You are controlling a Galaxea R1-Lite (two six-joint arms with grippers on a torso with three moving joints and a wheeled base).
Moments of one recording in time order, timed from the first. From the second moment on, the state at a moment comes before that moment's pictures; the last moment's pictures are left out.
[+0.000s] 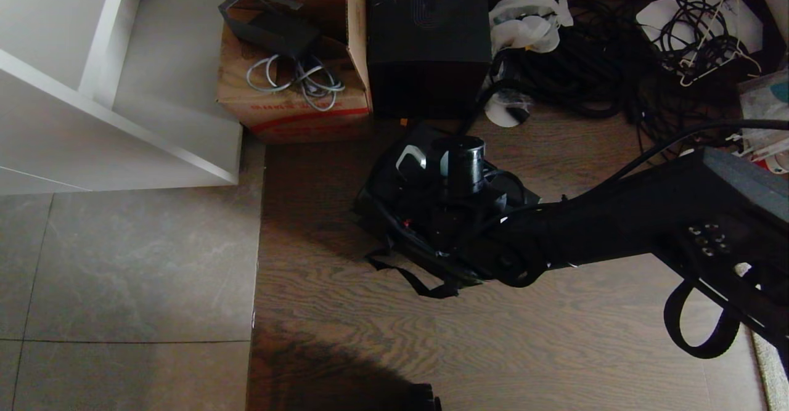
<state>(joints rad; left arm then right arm) 0.00 0.06 -0.19 0.12 -0.04 0.01 0.77 2.20 -1.48 -0.67 -1.01 -1.00</state>
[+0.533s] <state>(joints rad) 0.00 0.28 -0.44 0.37 -0.41 -0.05 0.77 2.22 -1.54 -0.67 -1.02 -1.03</state>
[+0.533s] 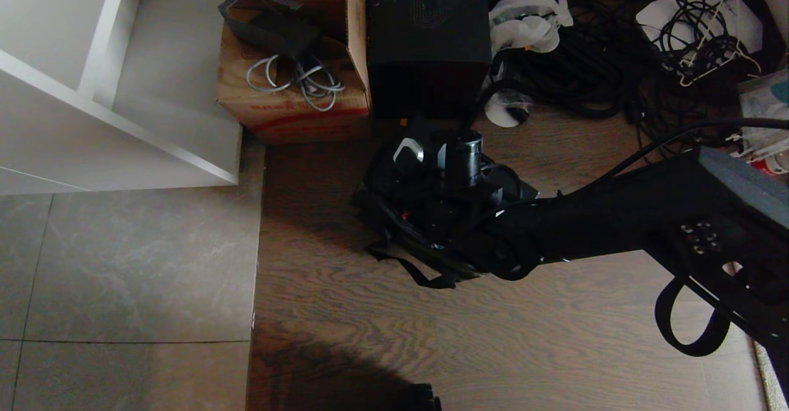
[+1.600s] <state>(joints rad) -0.01 0.89 -0.61 0.25 -0.77 -0.07 0.77 2.24 -1.55 -0.67 -1.02 -1.03</state>
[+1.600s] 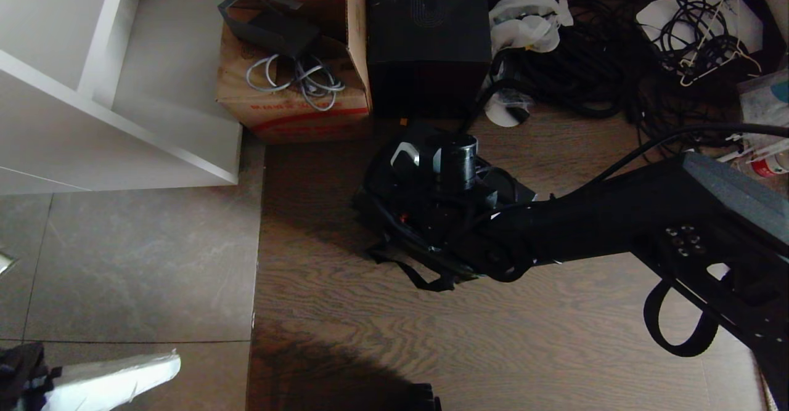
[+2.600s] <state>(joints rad) -0.16 1.66 -0.86 -0.32 -0.68 -0.35 0.81 2.28 -1.54 -0.75 -1.02 -1.03</state>
